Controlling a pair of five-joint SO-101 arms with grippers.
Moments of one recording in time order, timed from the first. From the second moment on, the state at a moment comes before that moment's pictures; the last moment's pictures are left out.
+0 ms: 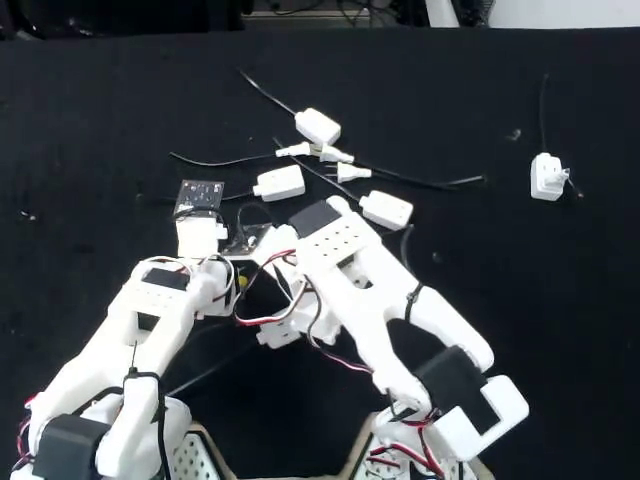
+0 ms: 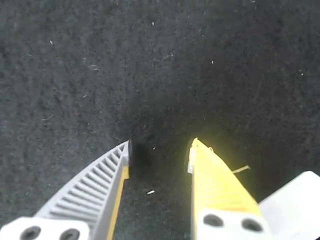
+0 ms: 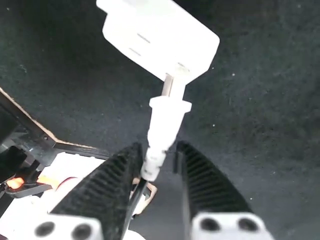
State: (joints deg) left arm 6.7 -27.6 65.2 34.2 4.5; right arm -33.1 -2.8 27.9 91.2 30.5
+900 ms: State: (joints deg) left arm 6.5 -27.6 65.1 34.0 4.7; right arm -33.2 -2.2 25.2 89.0 29.7
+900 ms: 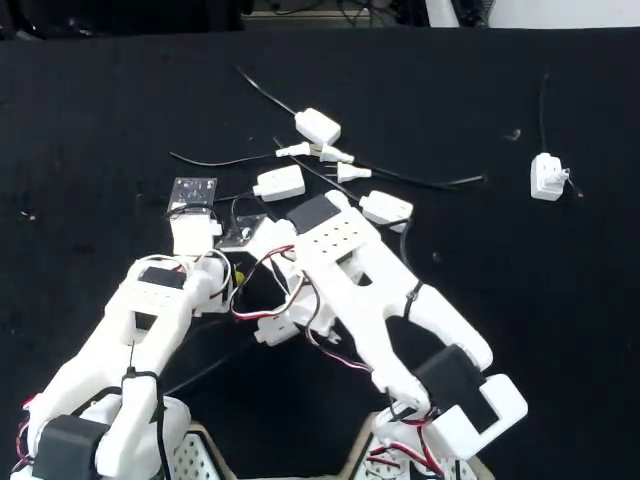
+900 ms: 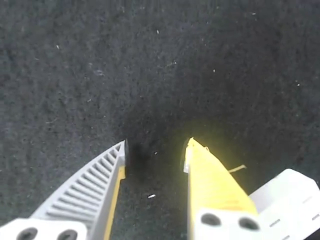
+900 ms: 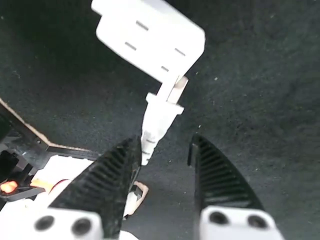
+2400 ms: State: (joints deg) left arm 6.0 -28.1 63.2 33.8 4.8; right arm -28.9 0.5 11.4 97.3 34.3
